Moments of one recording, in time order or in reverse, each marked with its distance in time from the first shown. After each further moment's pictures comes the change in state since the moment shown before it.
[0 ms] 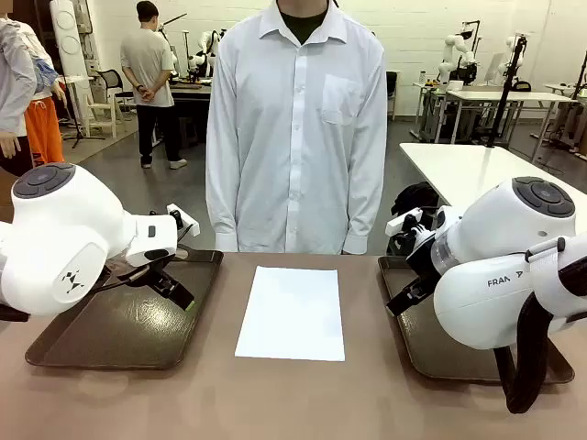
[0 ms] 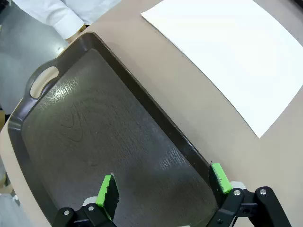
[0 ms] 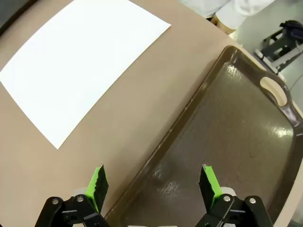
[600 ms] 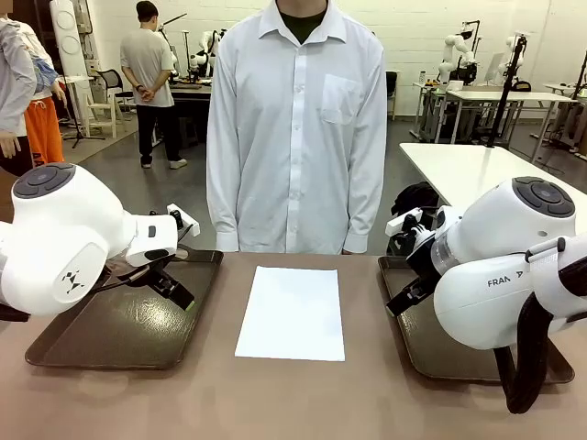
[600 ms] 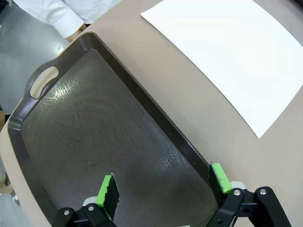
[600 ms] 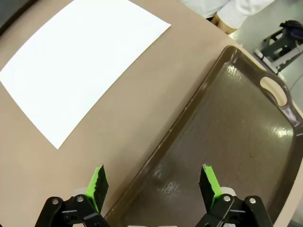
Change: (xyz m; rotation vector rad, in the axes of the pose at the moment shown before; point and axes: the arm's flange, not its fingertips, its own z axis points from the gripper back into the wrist) left arm 0.000 0.000 0.000 0.000 0.000 -0.001; right arm 0.000 0.000 0.000 0.000 0.000 0.000
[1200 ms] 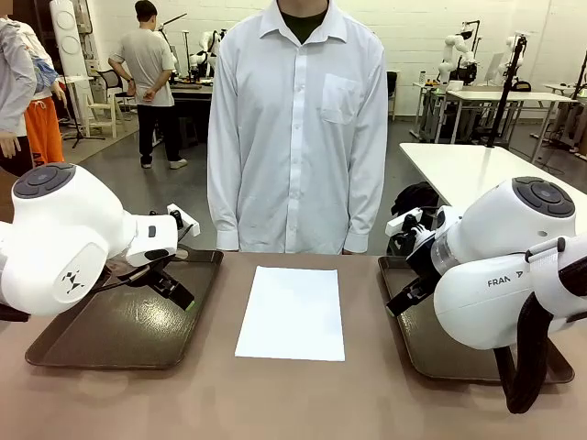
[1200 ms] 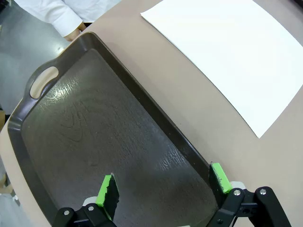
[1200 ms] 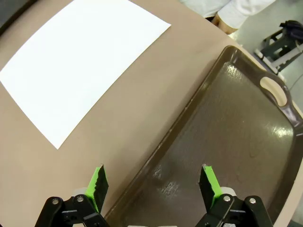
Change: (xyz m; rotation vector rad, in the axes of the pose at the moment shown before) left arm 0.000 0.000 0.000 0.000 0.000 0.000; right arm 0.000 0.000 0.000 0.000 0.000 0.000
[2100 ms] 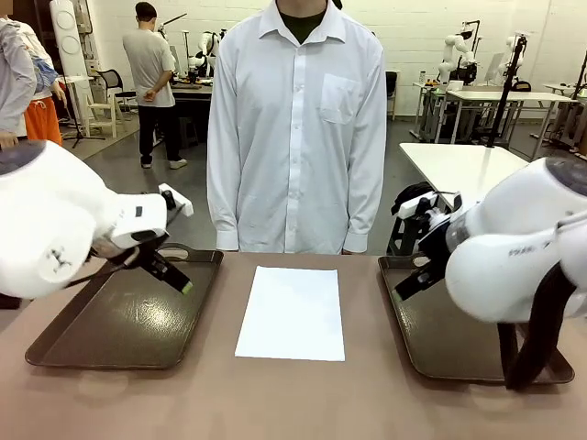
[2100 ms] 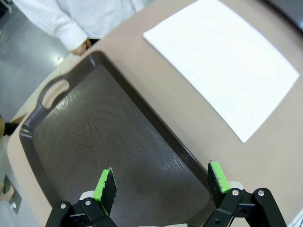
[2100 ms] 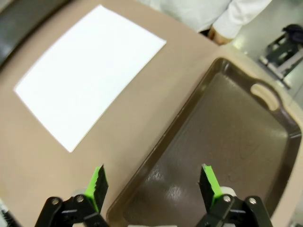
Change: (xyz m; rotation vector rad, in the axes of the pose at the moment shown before) left arm 0.013 0.015 0.051 -0.054 -0.094 -0.043; right arm 0.006 -0.027 0.044 0.068 -0.077 -0.050
